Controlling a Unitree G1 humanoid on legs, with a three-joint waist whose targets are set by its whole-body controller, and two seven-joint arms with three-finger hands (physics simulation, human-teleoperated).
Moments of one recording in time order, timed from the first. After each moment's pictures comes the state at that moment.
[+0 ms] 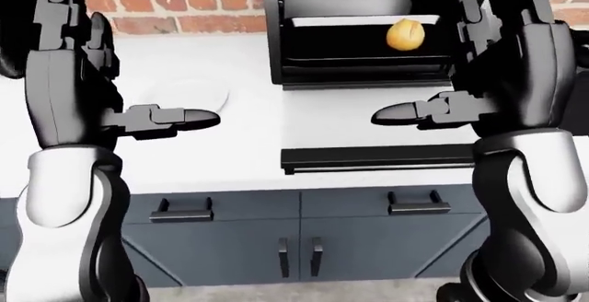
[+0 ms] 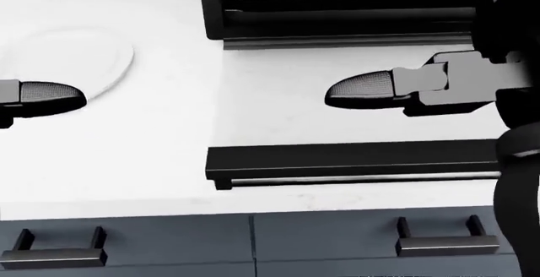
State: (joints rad) left arm -0.51 0.34 0.29 -0.77 -0.06 0.86 0.04; right arm -0.60 -0.22 -0.16 -0.83 0.19 0.84 -0.10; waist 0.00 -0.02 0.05
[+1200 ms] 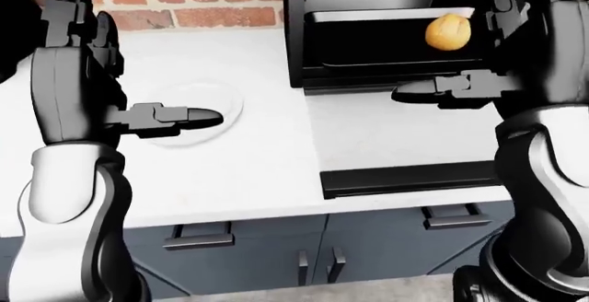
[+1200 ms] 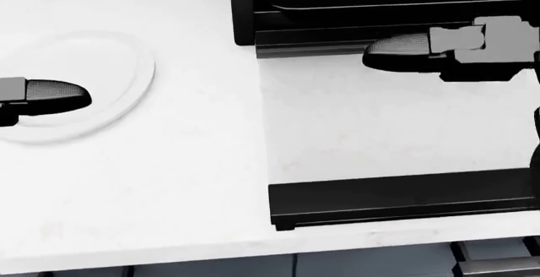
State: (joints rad) left arm -0.53 0.33 0.28 -0.76 -0.06 0.88 0.03; right arm -0.68 -0.33 -0.22 -0.77 0.20 0.96 -0.14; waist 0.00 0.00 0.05
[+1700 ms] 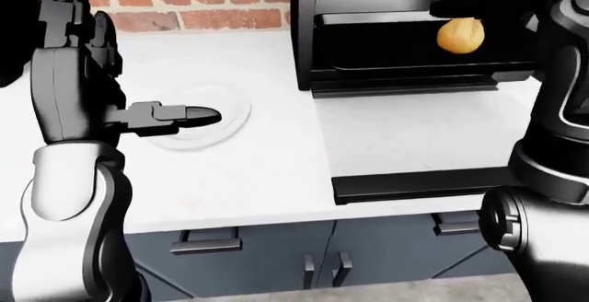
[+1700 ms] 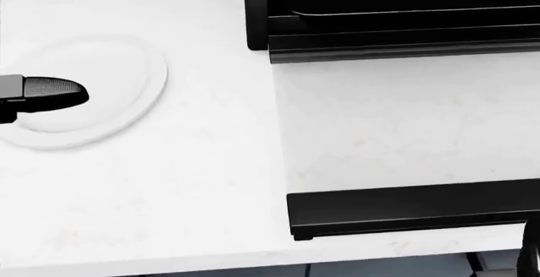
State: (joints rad) left arm -0.52 0.33 0.29 -0.73 -0.07 0.83 0.04; right arm -1.18 -0.52 -0.13 -0.08 -0.16 1.17 -0.07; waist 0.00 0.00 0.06
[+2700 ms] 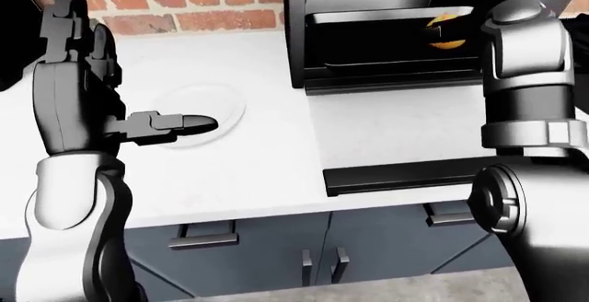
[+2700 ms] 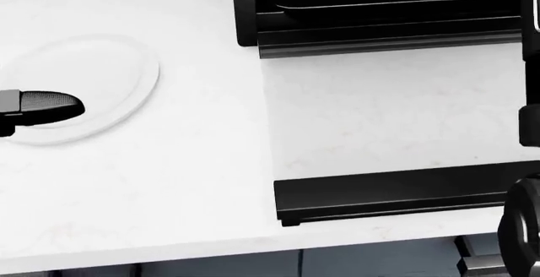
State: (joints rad) left arm -0.45 0.32 0.31 -0.72 -0.10 0.77 0.06; right arm -1.33 -0.47 -0.14 0.68 -0.33 0.80 -0.08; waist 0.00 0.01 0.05
